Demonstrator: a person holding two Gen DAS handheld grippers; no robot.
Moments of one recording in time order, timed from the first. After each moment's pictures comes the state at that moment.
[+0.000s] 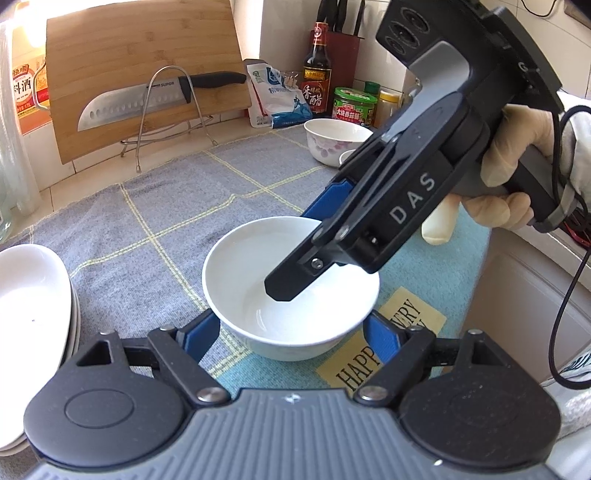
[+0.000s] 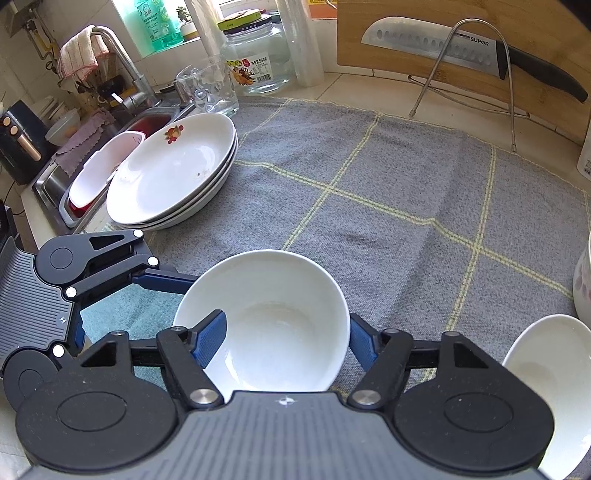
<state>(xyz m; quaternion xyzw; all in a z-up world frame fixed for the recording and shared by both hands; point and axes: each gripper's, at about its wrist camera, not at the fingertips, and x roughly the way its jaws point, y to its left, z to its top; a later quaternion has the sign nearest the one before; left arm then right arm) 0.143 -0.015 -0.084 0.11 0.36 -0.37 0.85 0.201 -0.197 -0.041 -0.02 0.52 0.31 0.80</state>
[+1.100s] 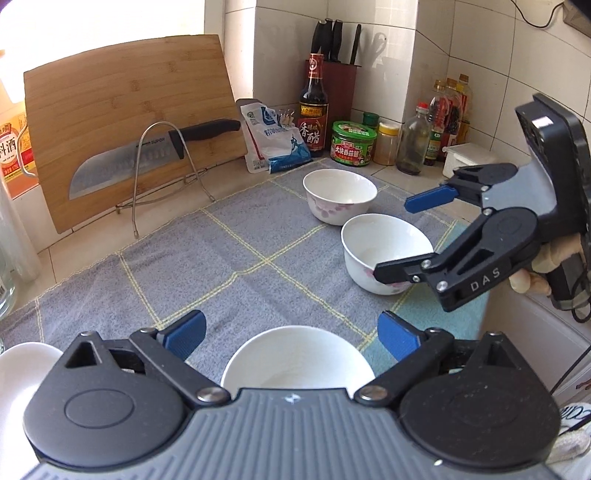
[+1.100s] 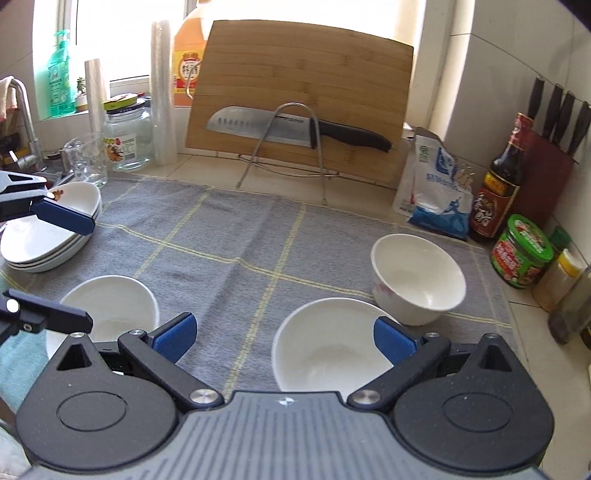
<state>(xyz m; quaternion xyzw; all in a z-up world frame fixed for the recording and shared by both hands) 0.182 -0.055 -0.032 0.12 0.34 -0.38 0.85 0.144 -0.288 -0.016 -0.08 0.39 0.09 0.92</state>
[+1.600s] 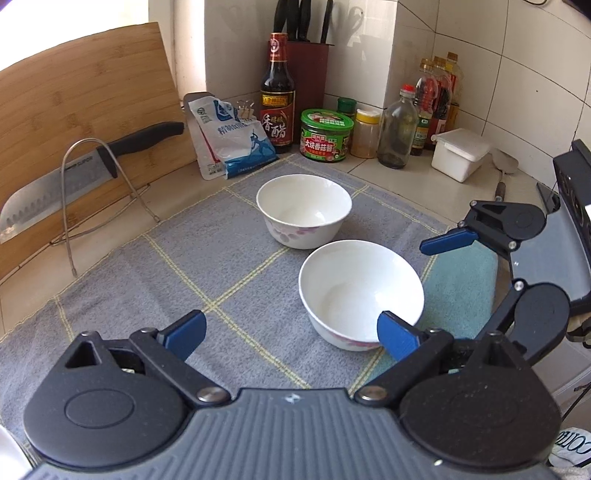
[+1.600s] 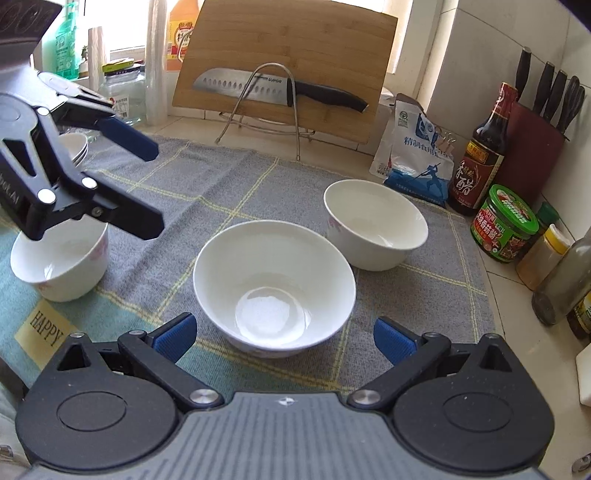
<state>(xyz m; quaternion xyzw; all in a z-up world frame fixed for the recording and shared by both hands) 0.210 -0.151 -0.042 0.15 0.36 -0.41 0.83 0.126 -0.343 -0.047 -0.11 0.41 0.12 0.90</state>
